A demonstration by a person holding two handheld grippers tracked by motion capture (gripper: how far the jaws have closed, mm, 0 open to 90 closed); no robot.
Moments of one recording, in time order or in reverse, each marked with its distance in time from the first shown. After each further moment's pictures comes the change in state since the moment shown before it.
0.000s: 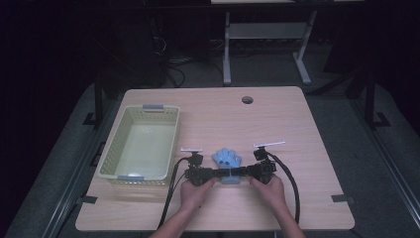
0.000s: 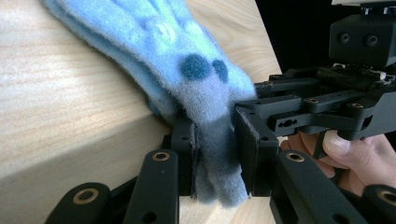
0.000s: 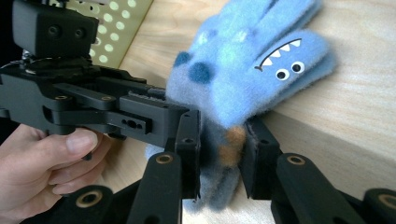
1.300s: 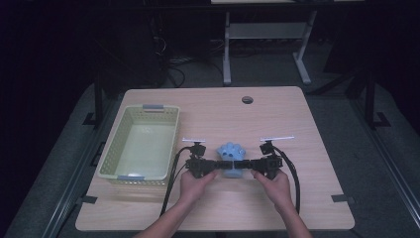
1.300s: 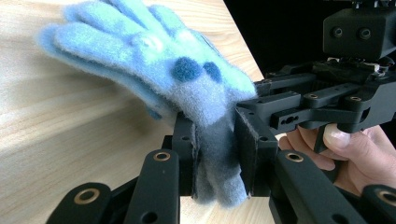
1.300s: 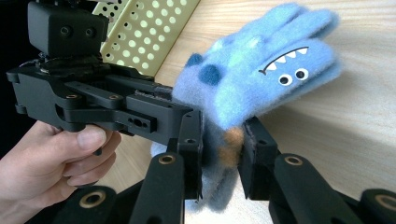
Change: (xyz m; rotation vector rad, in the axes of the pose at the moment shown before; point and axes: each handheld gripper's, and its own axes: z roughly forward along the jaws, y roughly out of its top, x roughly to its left) left arm -0.029 0.023 -0.009 0.008 -0.017 0.123; right arm 0.017 0.011 -0.029 -0.073 0.027 -0.017
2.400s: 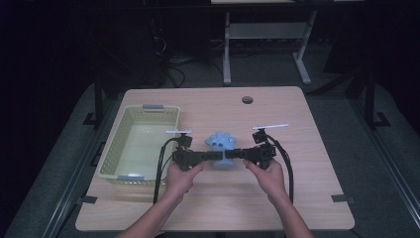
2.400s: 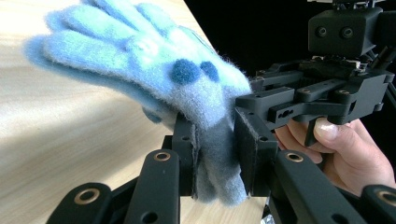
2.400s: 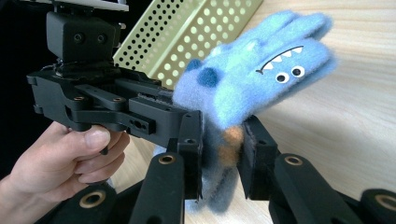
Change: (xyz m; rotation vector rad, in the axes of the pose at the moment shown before) left arm -0.015 0.023 -0.048 -0.056 -0.045 0.043; right arm 0.041 0.032 -0.002 -0.034 0.049 -0.071
